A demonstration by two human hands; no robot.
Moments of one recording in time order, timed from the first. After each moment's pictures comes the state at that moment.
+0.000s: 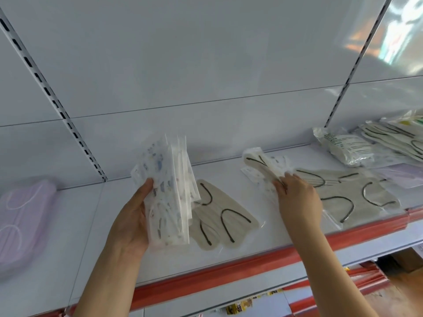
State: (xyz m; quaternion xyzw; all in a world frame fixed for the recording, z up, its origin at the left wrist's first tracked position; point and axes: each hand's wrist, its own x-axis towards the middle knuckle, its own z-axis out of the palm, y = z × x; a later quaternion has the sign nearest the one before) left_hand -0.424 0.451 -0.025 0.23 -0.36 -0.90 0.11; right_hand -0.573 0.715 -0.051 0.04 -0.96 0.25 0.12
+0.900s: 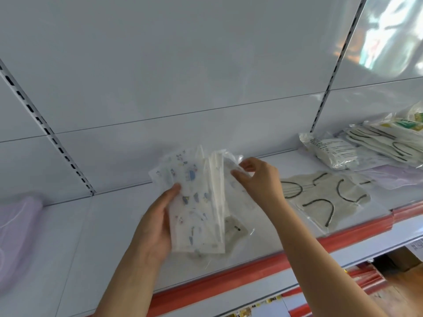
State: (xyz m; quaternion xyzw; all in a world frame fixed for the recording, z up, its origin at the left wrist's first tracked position) left_hand -0.459 0.504 -0.013 0.20 -0.38 -0.90 0.05; right_hand -0.609 0.675 -0.026 0.13 -0.89 0.44 0.07
